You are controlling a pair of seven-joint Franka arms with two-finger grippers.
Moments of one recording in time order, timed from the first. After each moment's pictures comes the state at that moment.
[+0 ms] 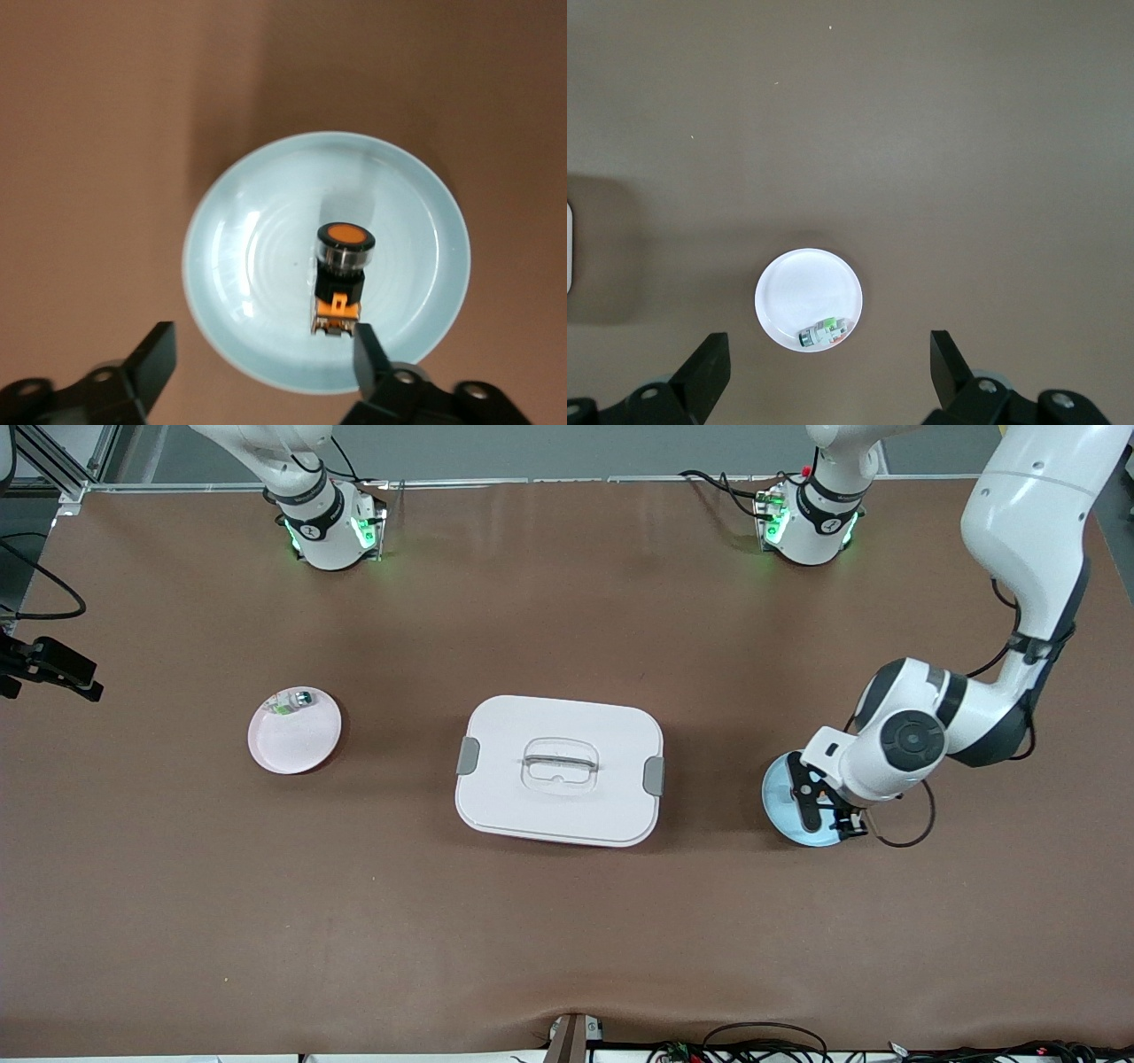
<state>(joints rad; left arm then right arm) 0.29 0.52 -0.53 -1.80 0.44 2.19 0.92 -0.22 0.04 0.13 -1.56 -0.05 1.64 -0.06</state>
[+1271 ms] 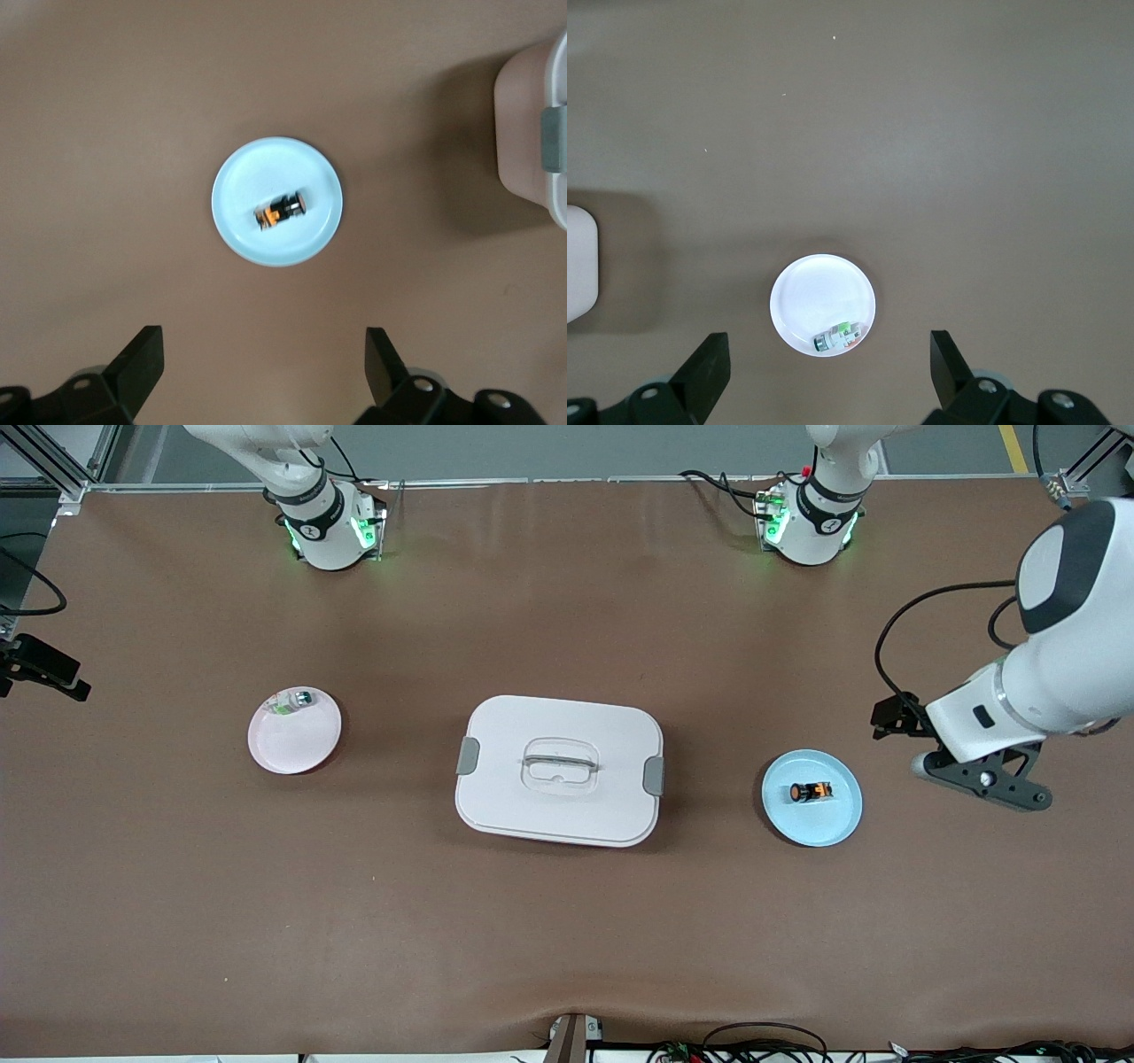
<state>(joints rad) 0.28 0.30 -0.54 -1.42 0.15 1.56 0.04 -0.08 0.04 -0.04 -1.54 0.01 1.63 -0.06</state>
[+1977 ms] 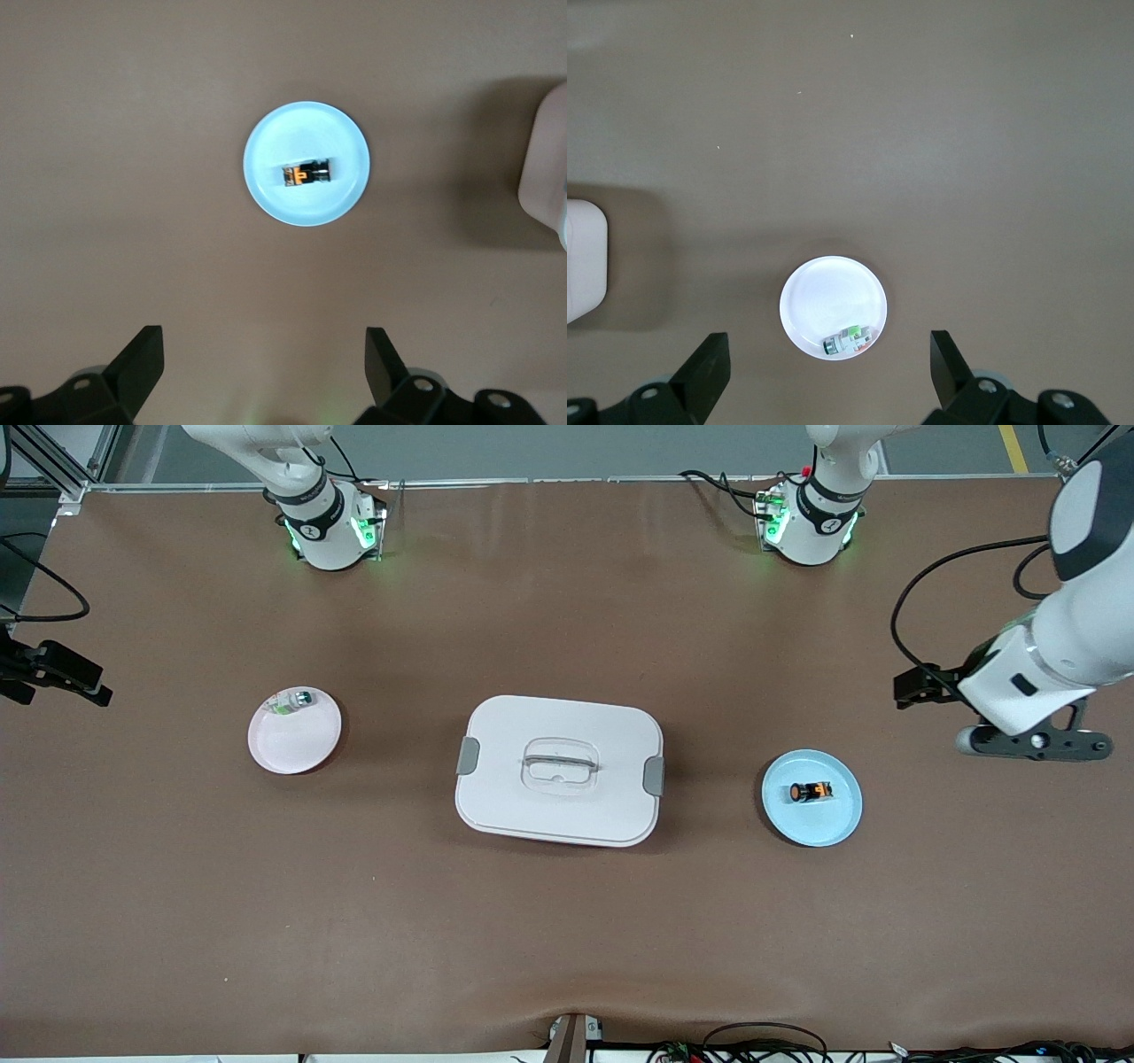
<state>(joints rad) 0.29 0.24 -0.50 -1.39 0.15 1.46 -0.12 -0.03 0.04 -0.07 -1.56 0.02 1.66 -0.06</state>
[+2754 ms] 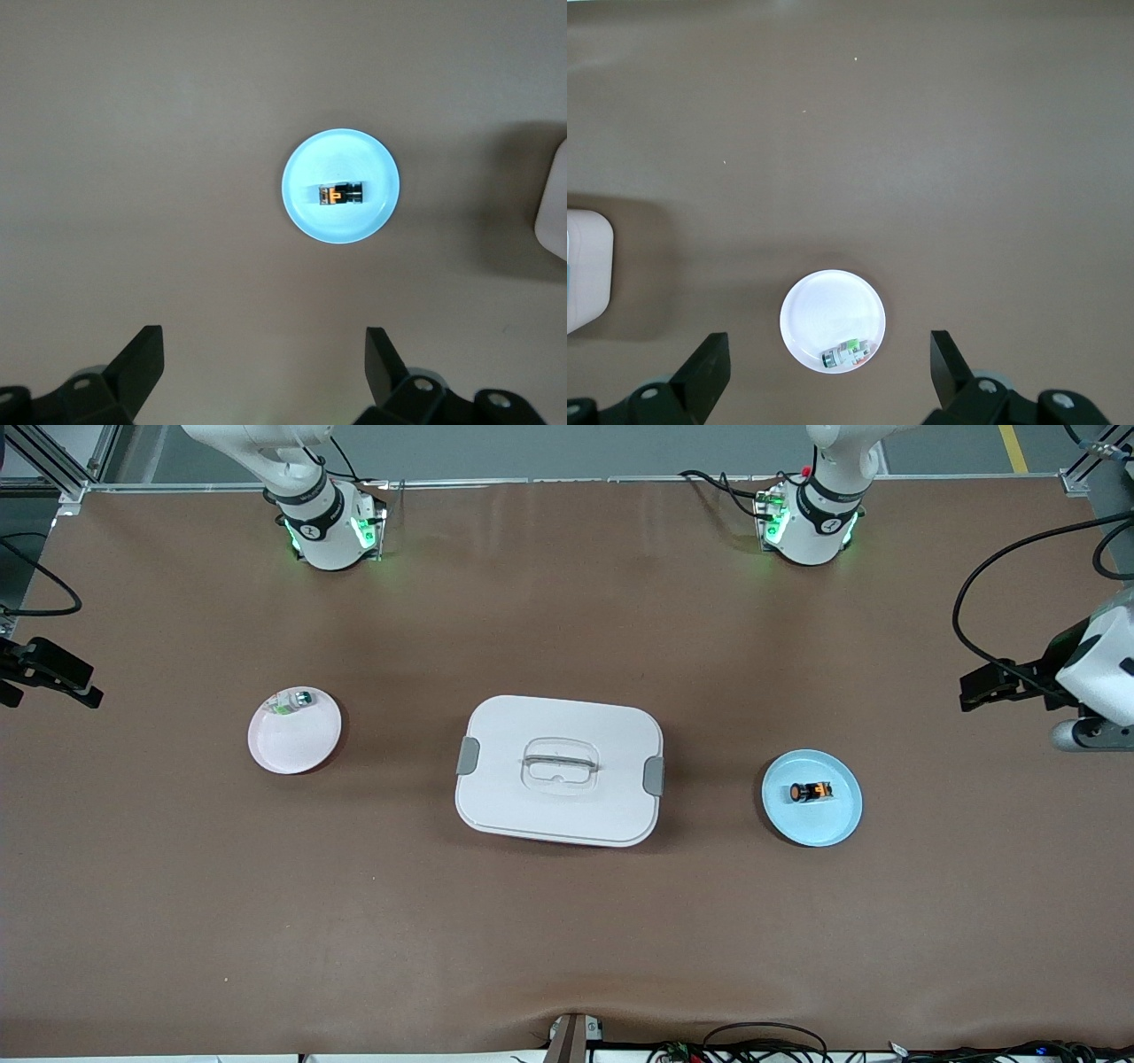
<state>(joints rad) 0.26 0.21 -0.40 -1.32 0.15 1.44 -0.10 -0.02 0.04 -0.07 -1.53 0.02 1.67 -0.07</state>
